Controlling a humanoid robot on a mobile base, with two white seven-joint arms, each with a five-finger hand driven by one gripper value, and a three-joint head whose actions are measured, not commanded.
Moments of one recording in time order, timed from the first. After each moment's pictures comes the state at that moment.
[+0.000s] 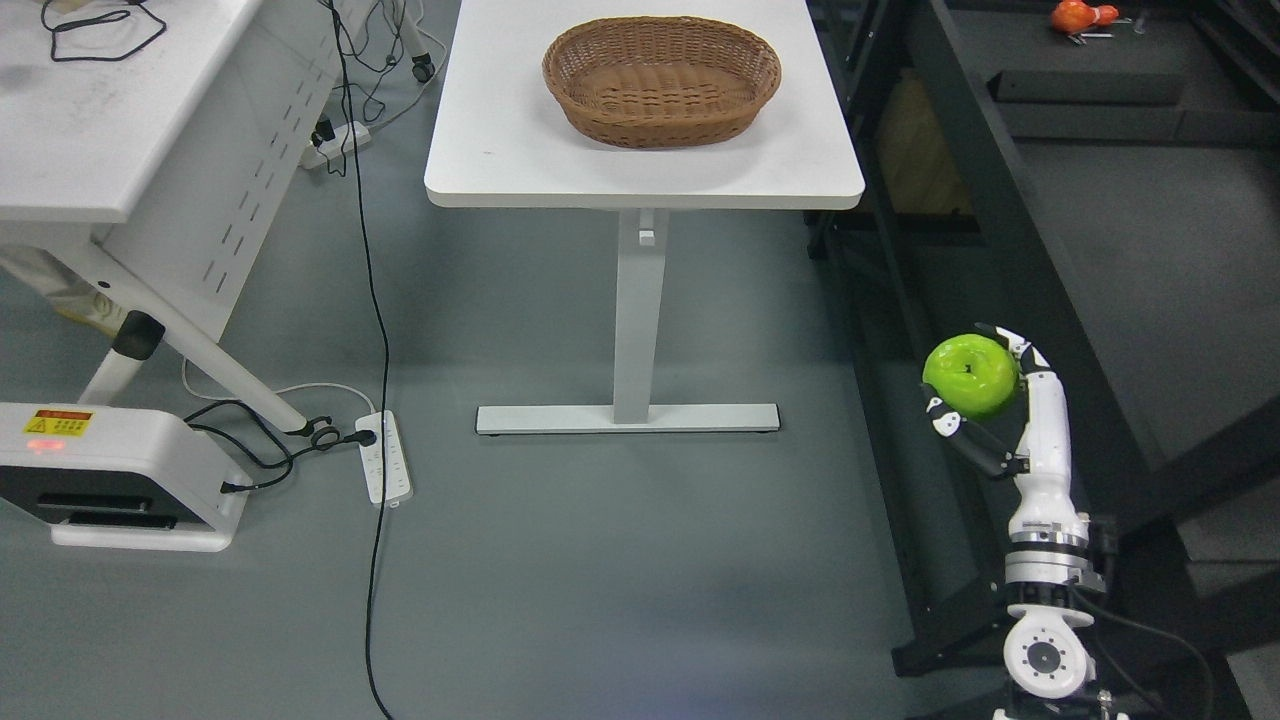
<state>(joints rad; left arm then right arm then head) 0.00 0.00 0.10 -0.05 -0.06 -0.01 -0.21 0.07 0.00 -0.19 -1.65 0.51 -0.20 -0.02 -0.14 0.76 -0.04</state>
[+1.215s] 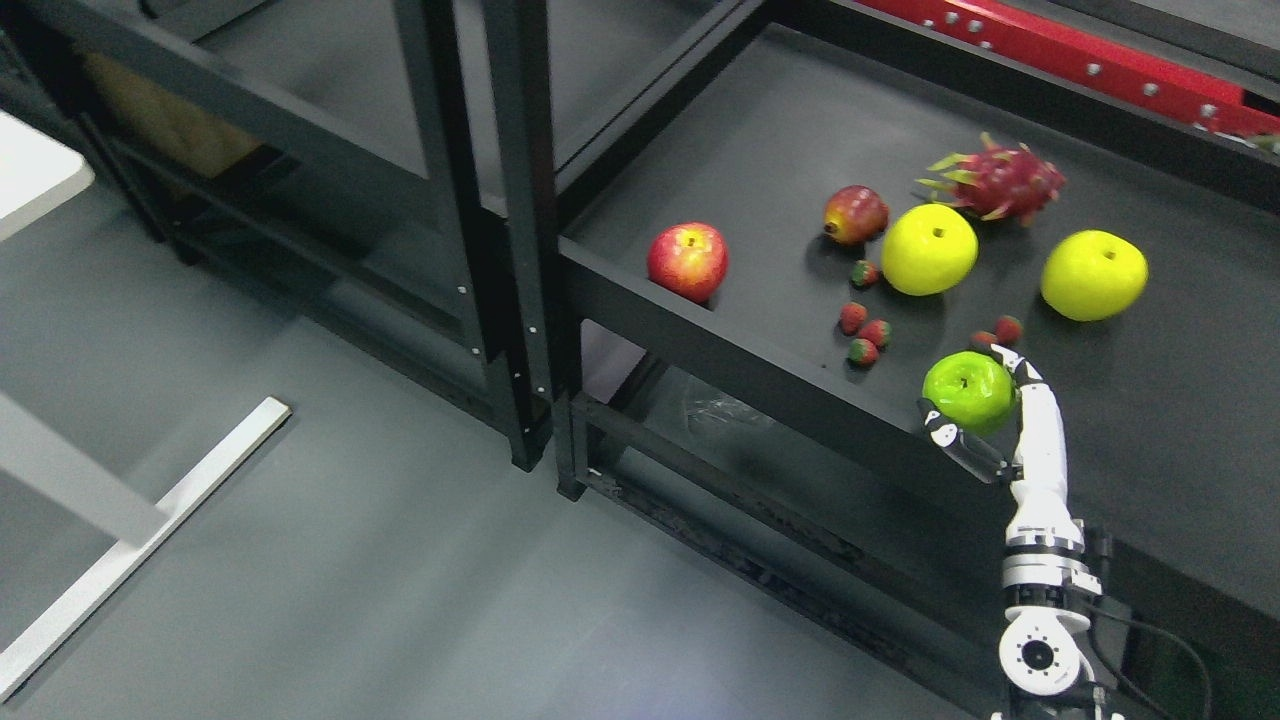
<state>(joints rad) 0.00 0.00 0.10 -0.05 -0.06 -0.01 -0.21 0.05 0.00 -0.20 -1.64 0.60 -0.10 -0.02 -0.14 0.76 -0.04</state>
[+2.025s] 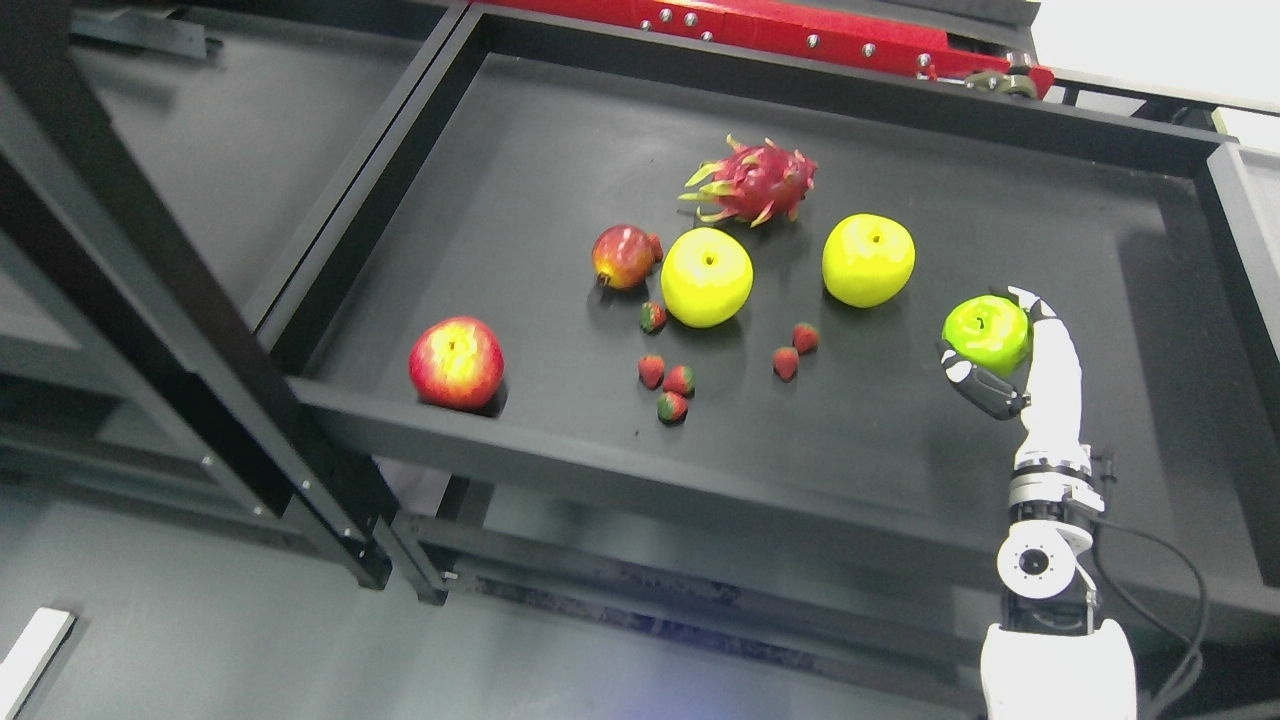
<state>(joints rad) 0.00 0.00 0.10 -0.05 -0.06 -0.01 -0.21 -0.13 0.00 -0.20 -1.52 0.69 -0.01 -0.02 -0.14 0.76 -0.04</state>
